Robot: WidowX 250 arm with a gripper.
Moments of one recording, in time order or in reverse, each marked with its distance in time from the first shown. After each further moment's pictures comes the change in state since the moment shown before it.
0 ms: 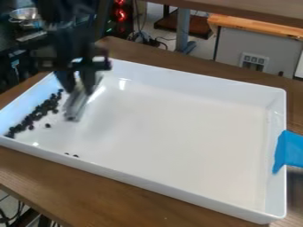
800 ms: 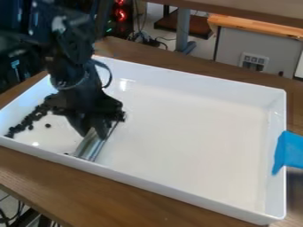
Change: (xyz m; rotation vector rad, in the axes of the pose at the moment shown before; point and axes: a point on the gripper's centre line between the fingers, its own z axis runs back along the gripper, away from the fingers) arm -0.059 -0.018 -0.029 -0.023 -0.046 -0.158
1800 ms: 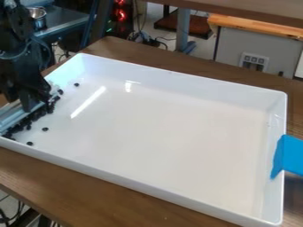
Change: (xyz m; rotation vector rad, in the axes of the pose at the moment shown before) arm 0.026 0.113 0.017 0.311 0.049 -0.243
